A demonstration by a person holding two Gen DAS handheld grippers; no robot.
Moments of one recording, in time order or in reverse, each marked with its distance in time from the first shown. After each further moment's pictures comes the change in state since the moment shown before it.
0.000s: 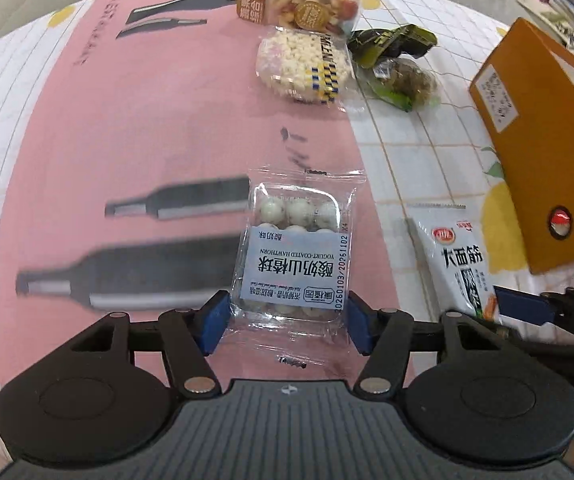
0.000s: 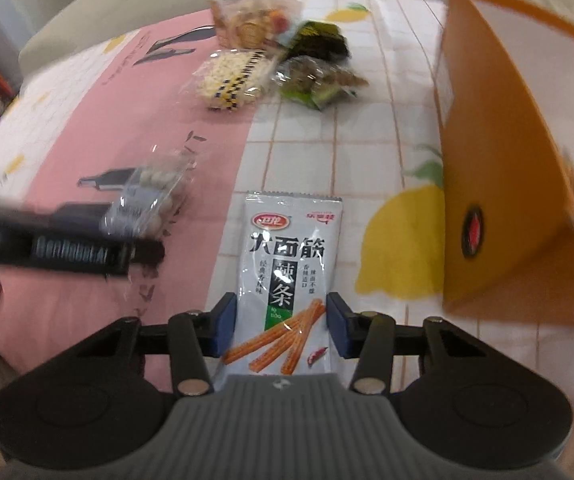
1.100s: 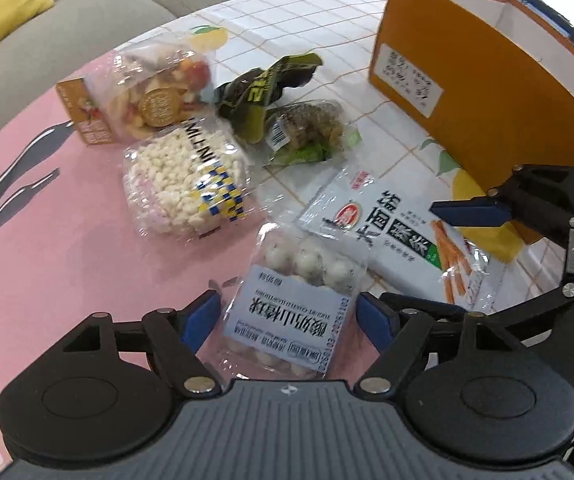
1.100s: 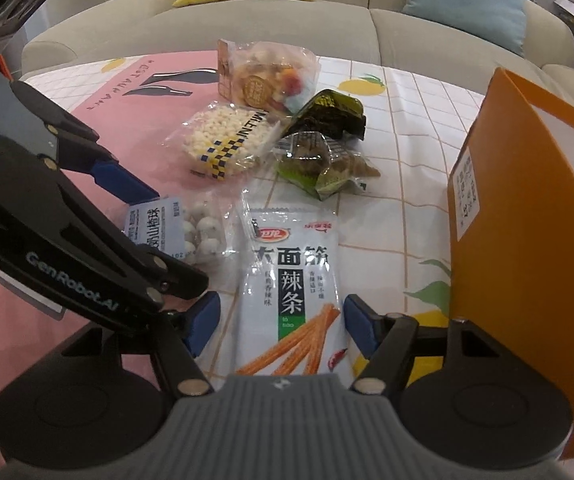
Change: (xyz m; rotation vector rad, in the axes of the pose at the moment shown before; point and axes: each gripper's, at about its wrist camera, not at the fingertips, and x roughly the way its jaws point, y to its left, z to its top) left arm 0.037 -0.022 0.076 0.553 -0.052 -0.128; right arm 0.043 0.024 0.034 -0.252 -0.216 -0.139
